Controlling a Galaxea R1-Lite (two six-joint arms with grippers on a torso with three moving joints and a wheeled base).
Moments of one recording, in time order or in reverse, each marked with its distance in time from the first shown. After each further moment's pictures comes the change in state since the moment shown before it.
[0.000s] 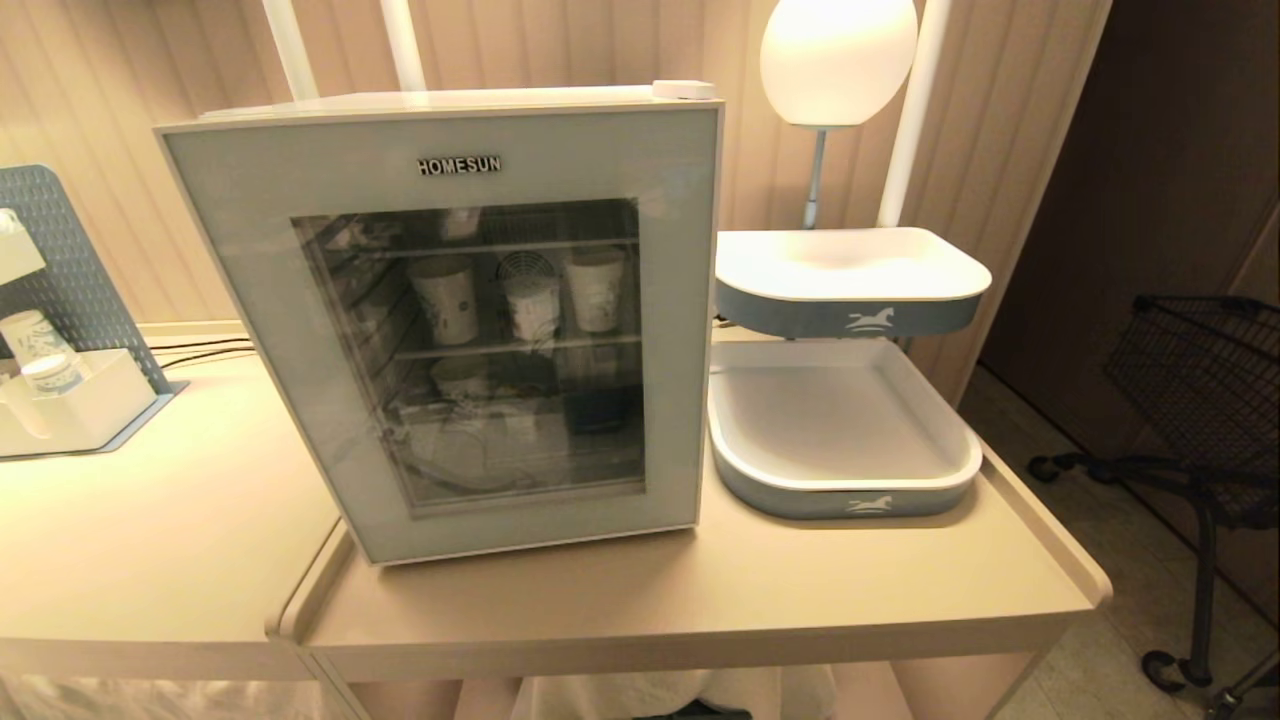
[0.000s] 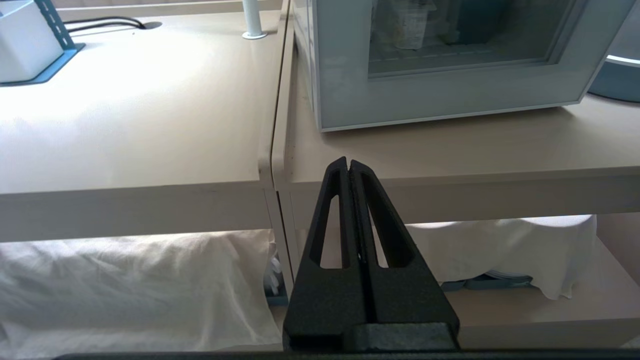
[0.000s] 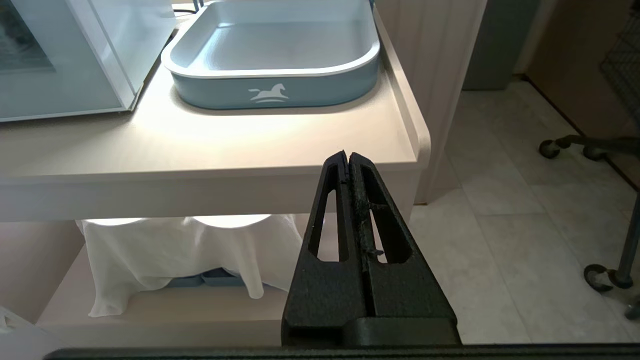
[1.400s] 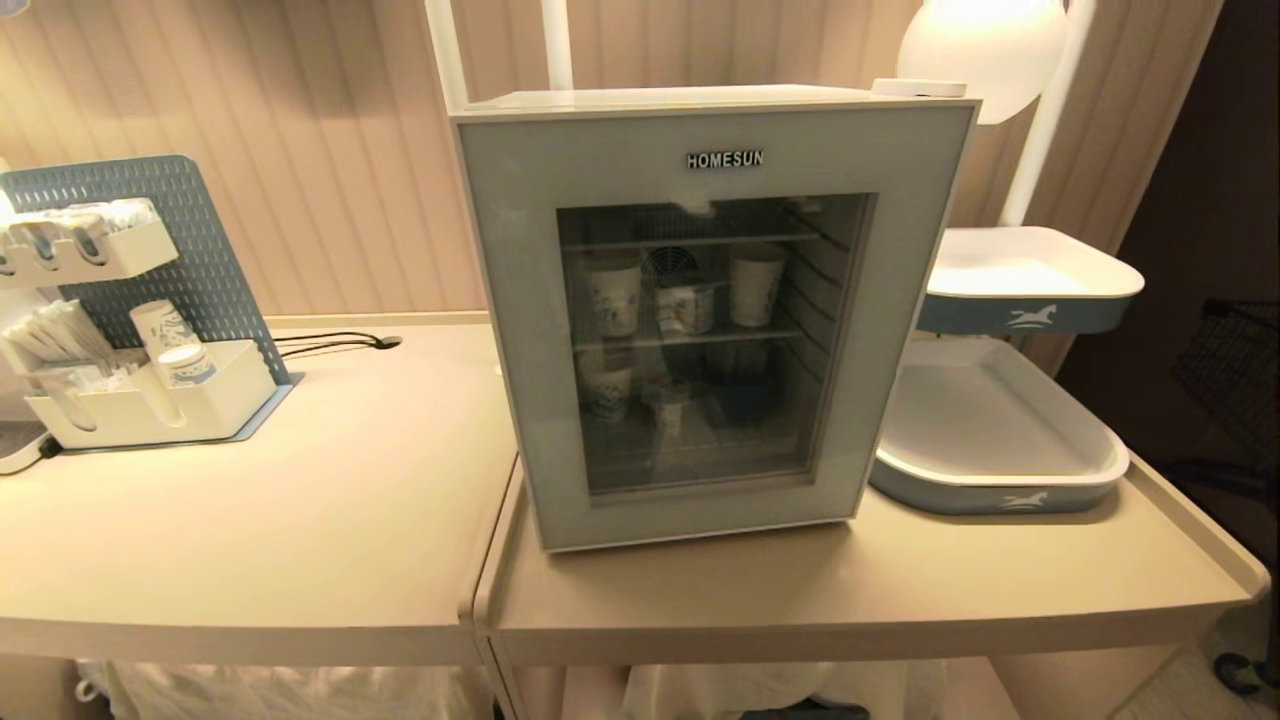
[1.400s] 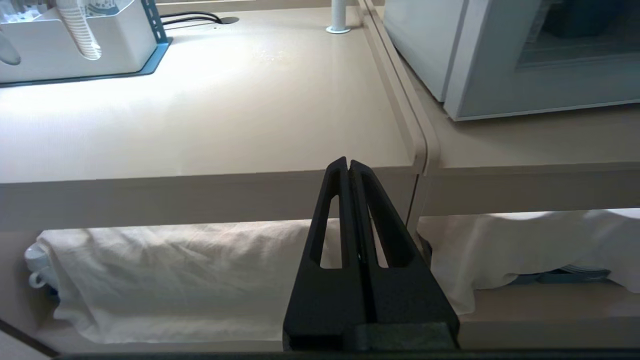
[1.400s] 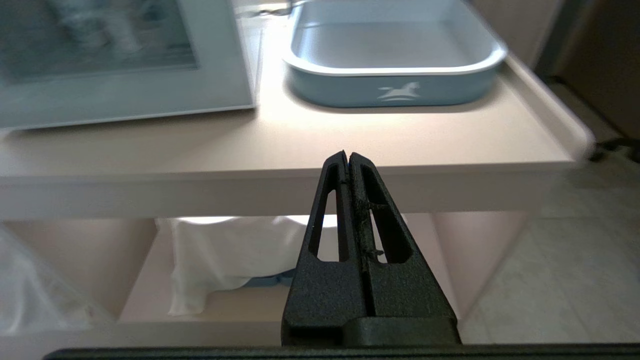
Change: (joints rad) left arm -0.001 0.000 0.000 0.003 0.000 0.000; right arm -0.001 0.001 0.000 -0.001 -0.001 0.007
